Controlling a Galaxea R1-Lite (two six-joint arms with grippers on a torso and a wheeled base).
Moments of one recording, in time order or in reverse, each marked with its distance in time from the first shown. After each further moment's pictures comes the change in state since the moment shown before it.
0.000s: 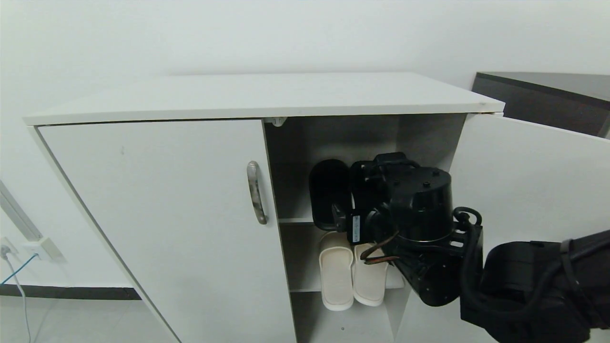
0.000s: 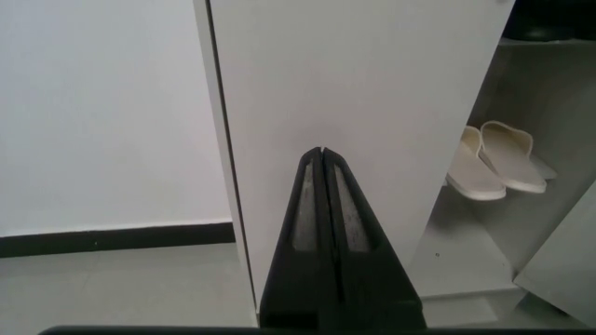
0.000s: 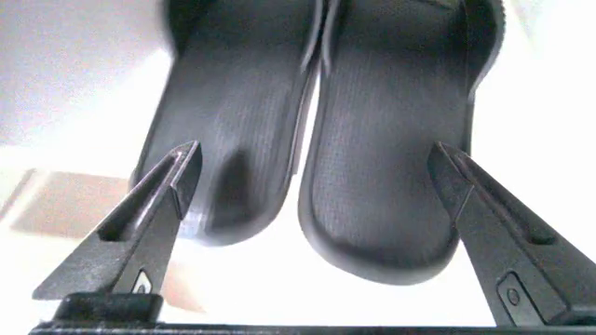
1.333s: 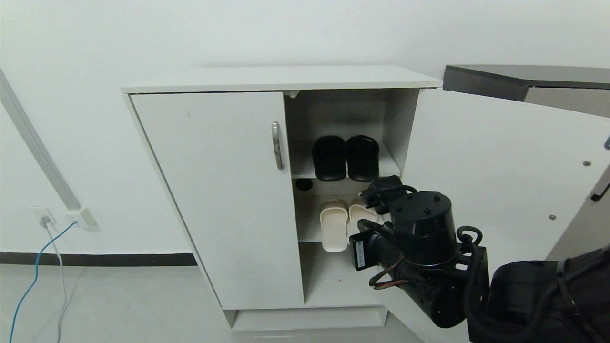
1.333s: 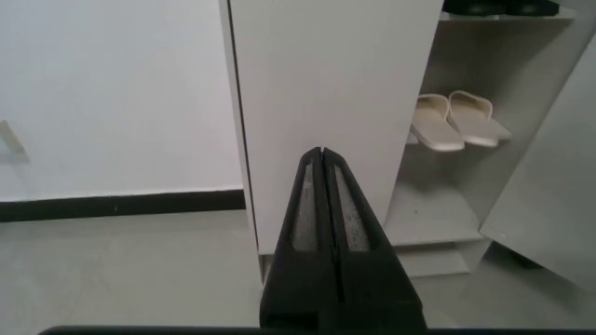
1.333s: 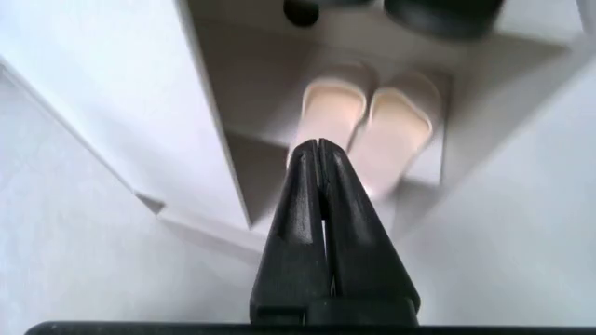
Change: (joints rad) left arm 0.000 0.000 0.000 0.000 0.000 -0.001; right arm -0.001 0.005 0.107 -0.035 0.081 -0.034
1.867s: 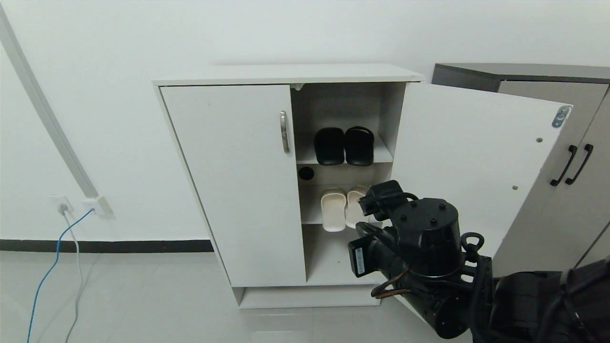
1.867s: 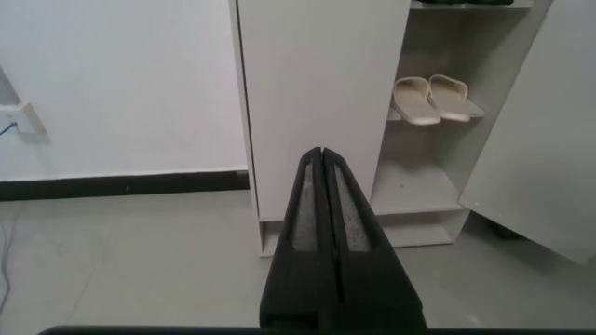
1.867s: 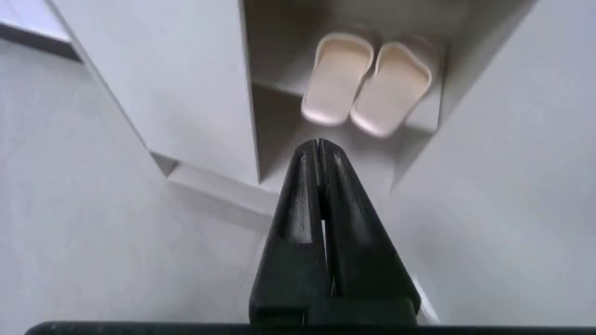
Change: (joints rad) left arm 0.001 0.000 0.000 0.000 0.000 0.000; right arm 0.001 -0.002 0.043 -0.068 0.004 -0.040
